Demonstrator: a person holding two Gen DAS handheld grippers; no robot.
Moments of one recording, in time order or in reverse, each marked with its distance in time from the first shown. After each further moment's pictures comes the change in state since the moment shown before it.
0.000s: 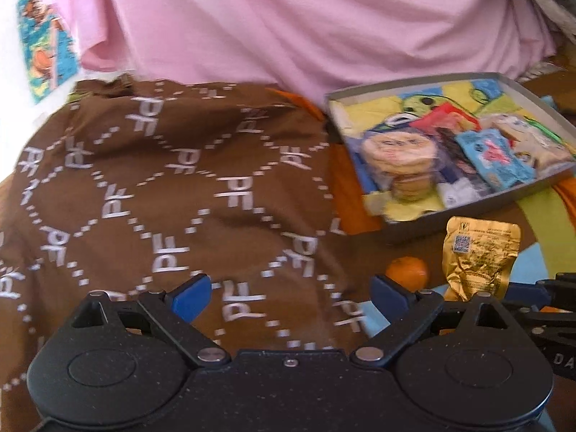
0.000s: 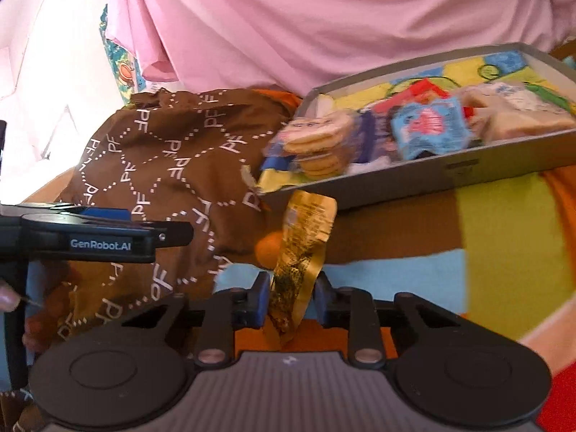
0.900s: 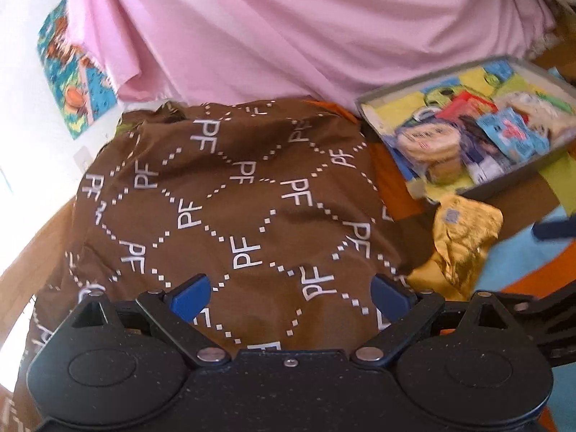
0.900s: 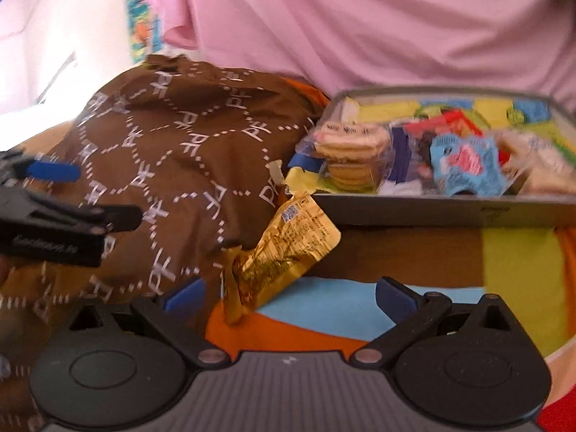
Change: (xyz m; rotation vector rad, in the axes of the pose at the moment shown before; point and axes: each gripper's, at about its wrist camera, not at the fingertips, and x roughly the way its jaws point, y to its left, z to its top) left arm -0.036 0.025 -0.013 0.084 -0.035 0.151; right arm 0.022 0.046 0.006 -0.152 0.030 -0.088
